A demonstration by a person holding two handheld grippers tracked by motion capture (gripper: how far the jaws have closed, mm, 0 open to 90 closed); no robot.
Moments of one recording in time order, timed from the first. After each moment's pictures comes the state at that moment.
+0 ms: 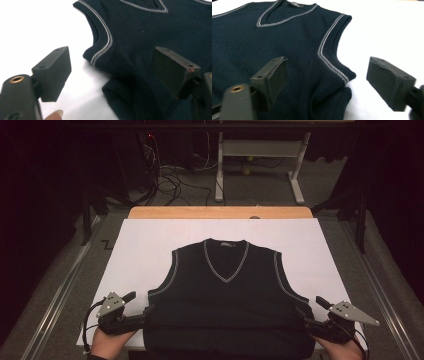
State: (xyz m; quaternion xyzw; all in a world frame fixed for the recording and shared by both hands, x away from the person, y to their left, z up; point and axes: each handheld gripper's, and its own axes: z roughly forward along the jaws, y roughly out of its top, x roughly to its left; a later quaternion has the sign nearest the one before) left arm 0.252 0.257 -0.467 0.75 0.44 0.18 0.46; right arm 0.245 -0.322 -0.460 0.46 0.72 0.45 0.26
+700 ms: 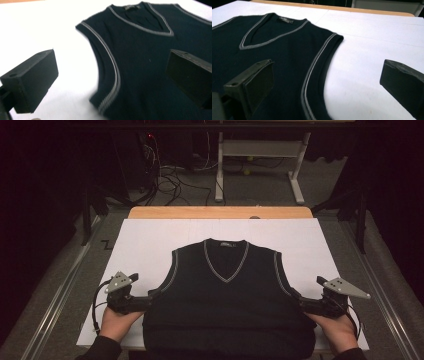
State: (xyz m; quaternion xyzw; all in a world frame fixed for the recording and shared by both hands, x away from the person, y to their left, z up) left arm 0.305 0.245 -0.444 0.74 0.45 0.18 0.47; right arm 0.301 -0.316 -0.443 0.47 0.71 0.45 0.27
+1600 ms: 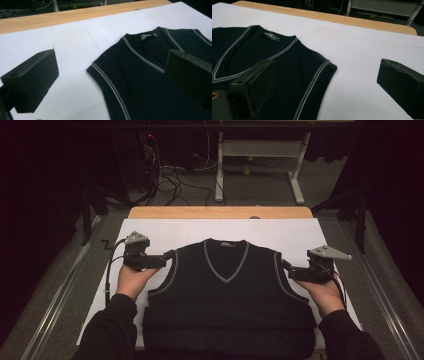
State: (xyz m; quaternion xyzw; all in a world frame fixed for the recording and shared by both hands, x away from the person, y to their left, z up) left arm 0.408 0.215 -0.406 0.74 0.48 0.17 0.44; right arm 0.380 -0.295 -0.415 0.48 0.72 0.42 0.28
